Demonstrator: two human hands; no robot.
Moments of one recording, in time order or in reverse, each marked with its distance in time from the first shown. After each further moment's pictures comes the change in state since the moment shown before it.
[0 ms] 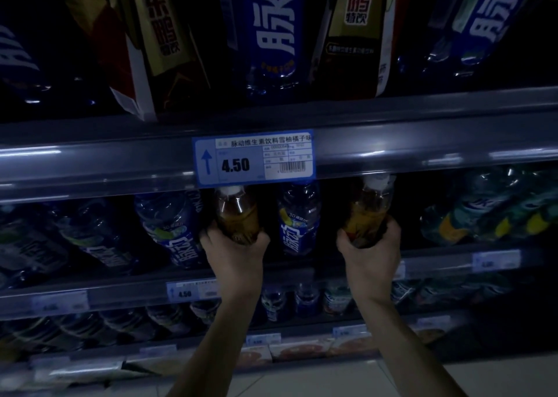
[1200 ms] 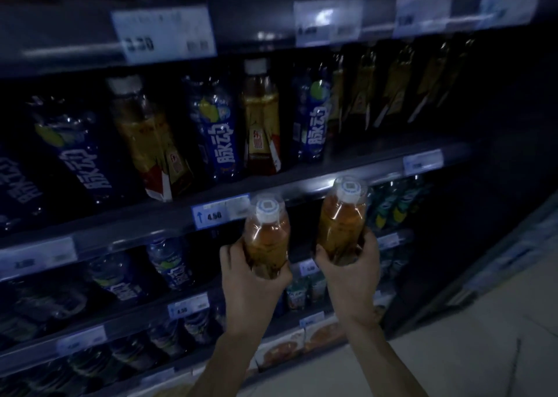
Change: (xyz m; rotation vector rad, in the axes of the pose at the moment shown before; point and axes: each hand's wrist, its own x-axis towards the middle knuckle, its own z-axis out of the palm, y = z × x) left_hand -0.113 0.139 -0.099 -0.063 -0.292 0.479; right_hand -0.075 -0.156 -0.126 0.031 0.153 -0.063
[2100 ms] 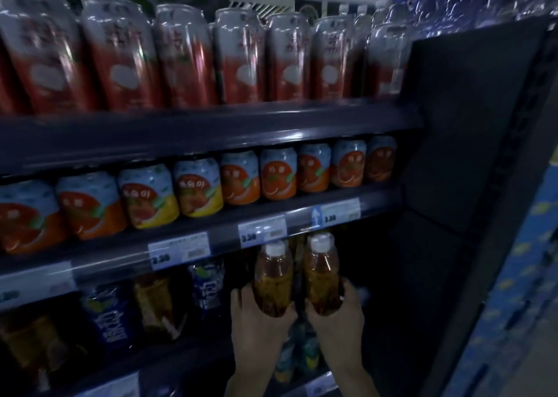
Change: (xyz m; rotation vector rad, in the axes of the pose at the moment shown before) left_hand 0.098 0.220 0.148 -0.038 0.033 0.014; right_hand 0.222 -0.076 -0.115 -0.031 -0.001 -0.055
